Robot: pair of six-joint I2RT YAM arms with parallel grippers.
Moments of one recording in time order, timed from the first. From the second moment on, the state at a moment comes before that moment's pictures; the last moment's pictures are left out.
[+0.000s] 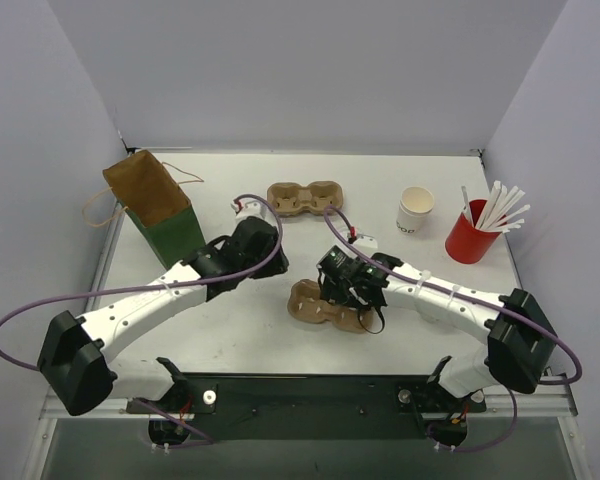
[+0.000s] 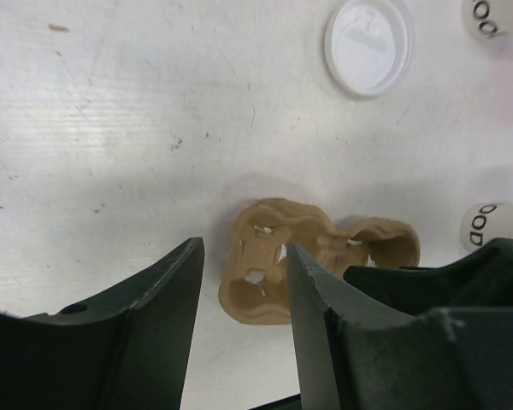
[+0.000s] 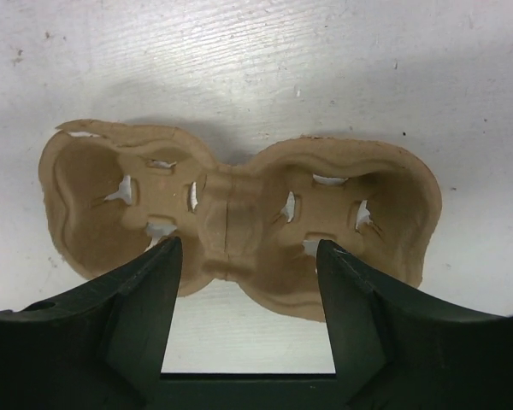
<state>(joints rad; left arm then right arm) -0.82 1.31 1.00 -0.47 -0.26 -0.84 0.91 1.40 0.96 -0.73 0.38 1.03</state>
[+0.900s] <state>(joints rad) -0.52 1.18 1.35 -0.69 -0.20 -0.68 0.95 1.67 1.01 -0.69 0.37 1.05</state>
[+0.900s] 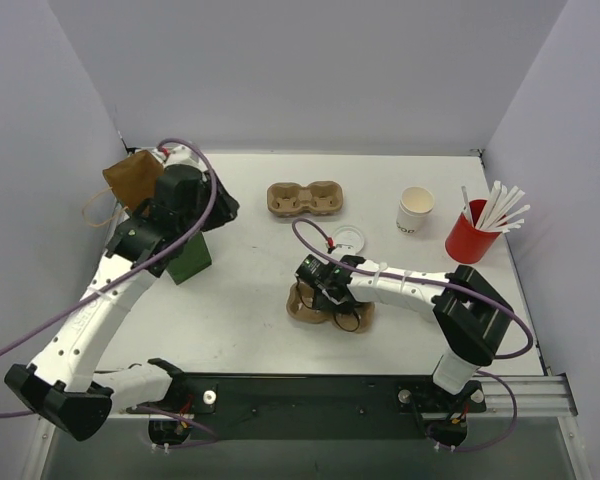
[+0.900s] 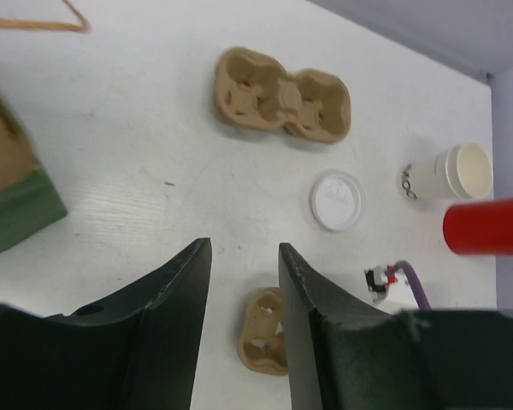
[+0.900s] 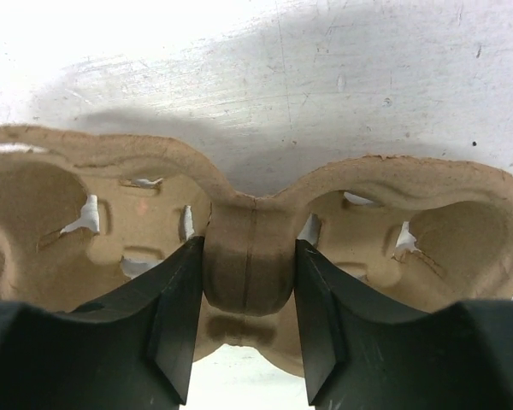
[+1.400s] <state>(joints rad) -0.04 1.15 1.58 -0.95 -0.46 -0.68 0.95 1.47 1.02 -0.70 0.37 0.90</state>
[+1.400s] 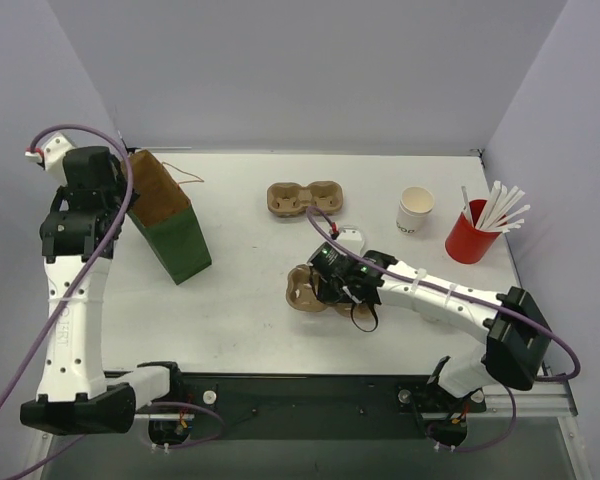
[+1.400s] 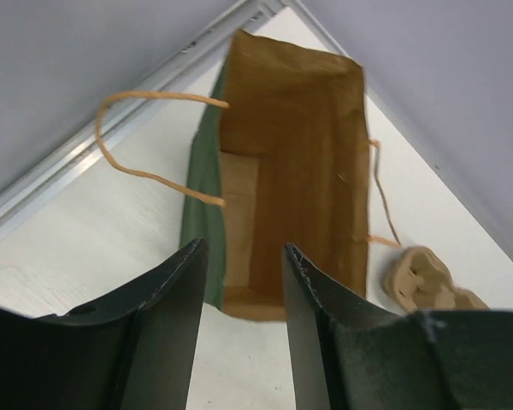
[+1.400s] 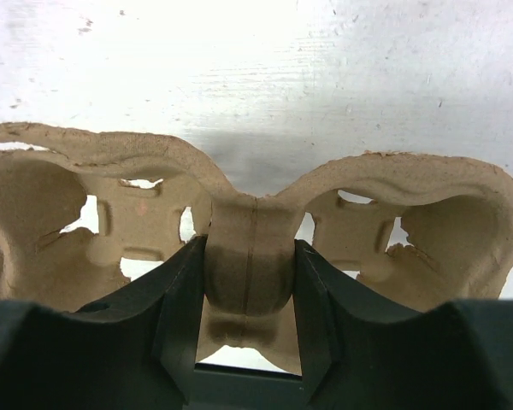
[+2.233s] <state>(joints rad) 0.17 1.61 1.74 -0.98 -0.34 -0.39 0.92 1.35 1.13 -0.74 0.37 0.75</state>
